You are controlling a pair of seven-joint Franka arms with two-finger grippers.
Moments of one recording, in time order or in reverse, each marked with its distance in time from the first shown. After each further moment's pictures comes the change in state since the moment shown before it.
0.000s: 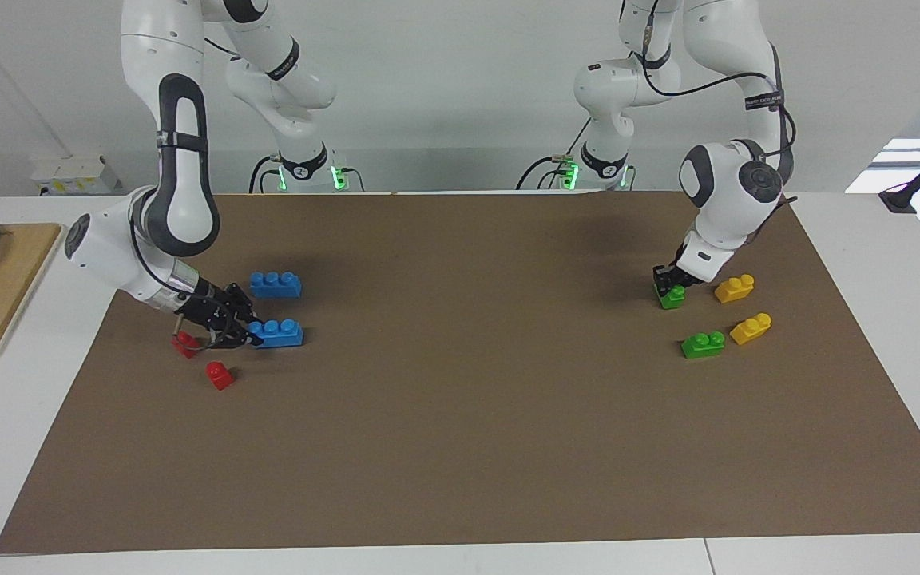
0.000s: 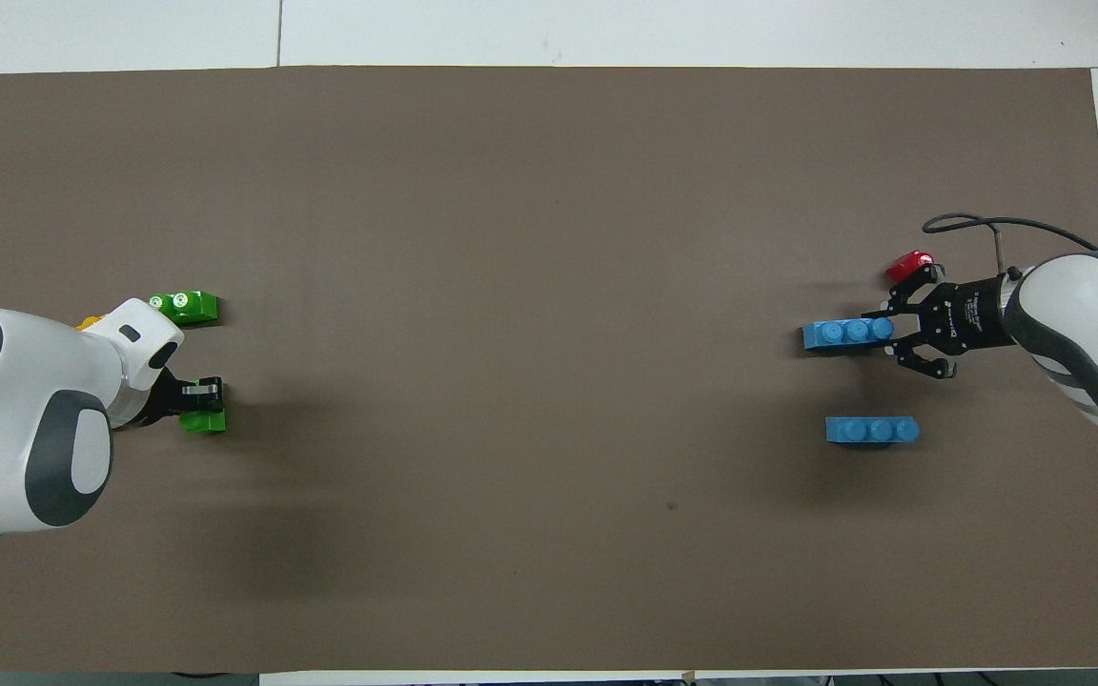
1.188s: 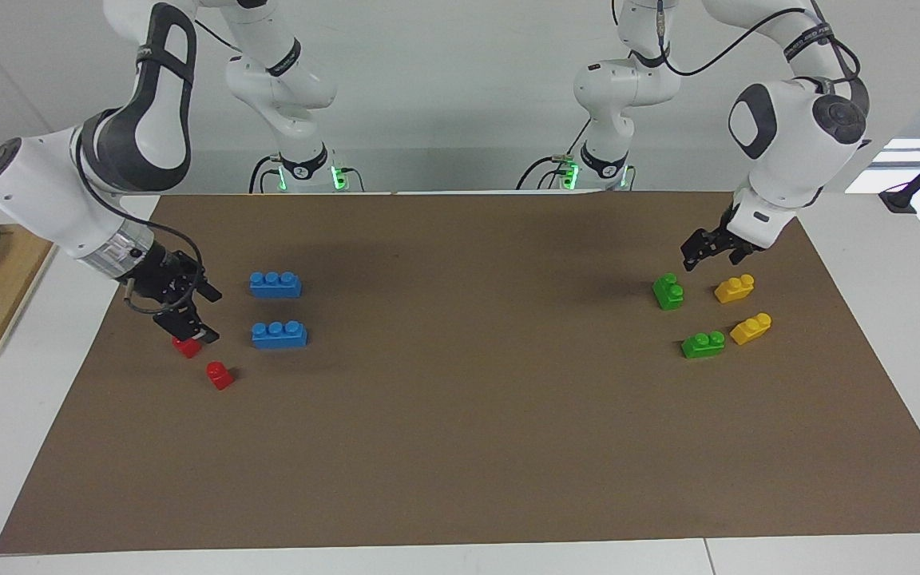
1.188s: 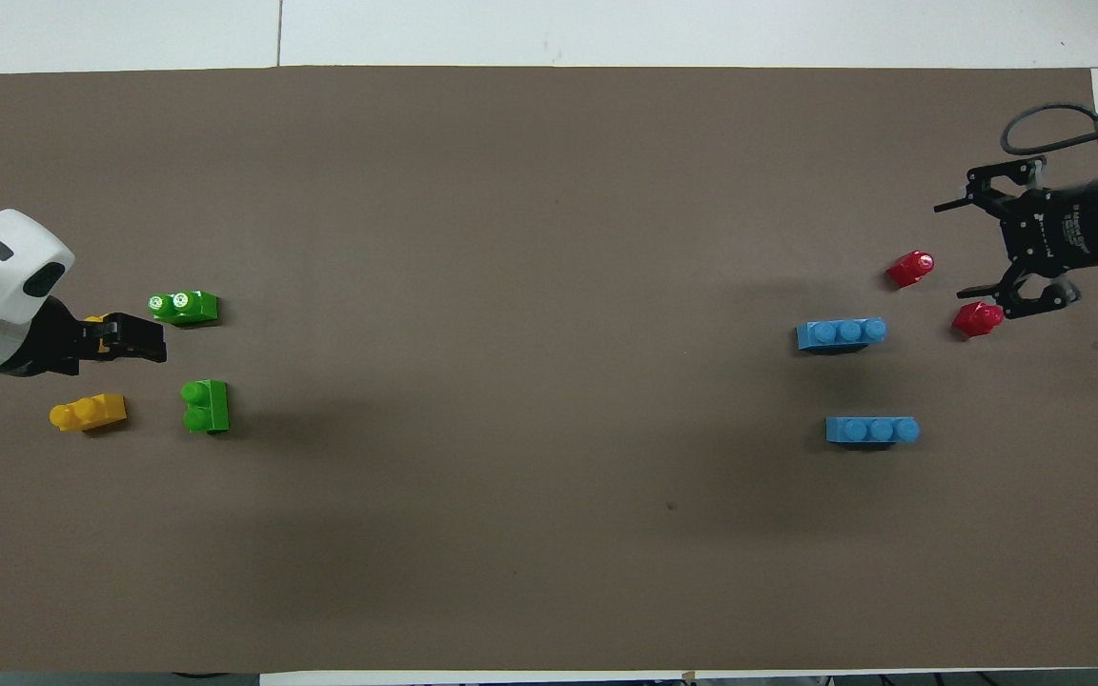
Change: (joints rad) left arm -0.001 -0.061 0.015 0.378 0.000 -0.440 -0.001; right arm 0.025 -0.087 0.017 0.348 -0.247 -0.227 -0.079
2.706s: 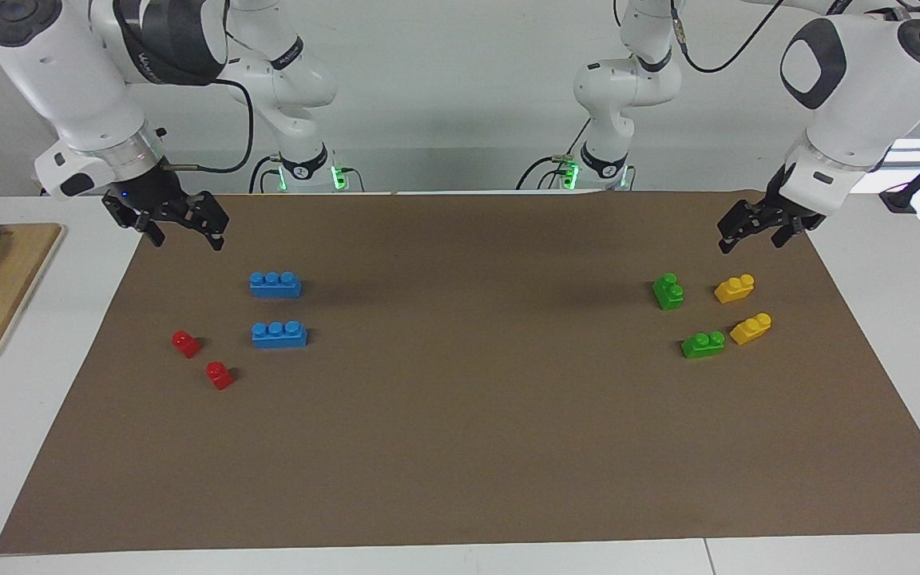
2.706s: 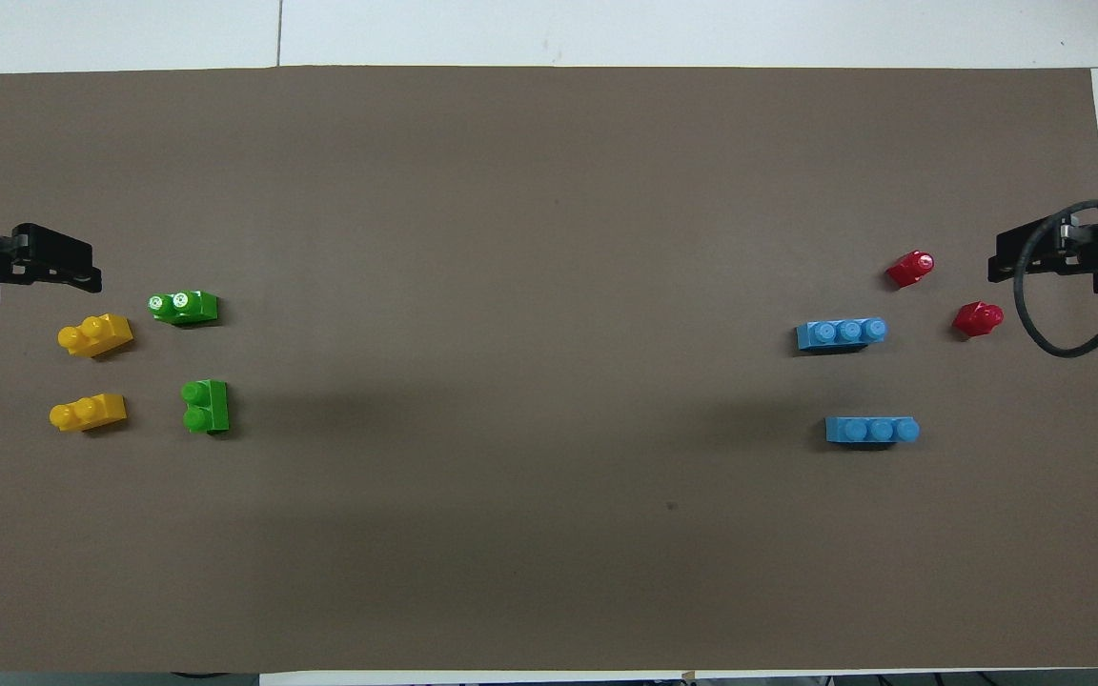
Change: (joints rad) left arm -0.047 0.122 0.031 0.390 0.000 -0.237 0.001; right arm 0.092 -0.144 0.015 0.115 -0.340 -0.288 -0.778
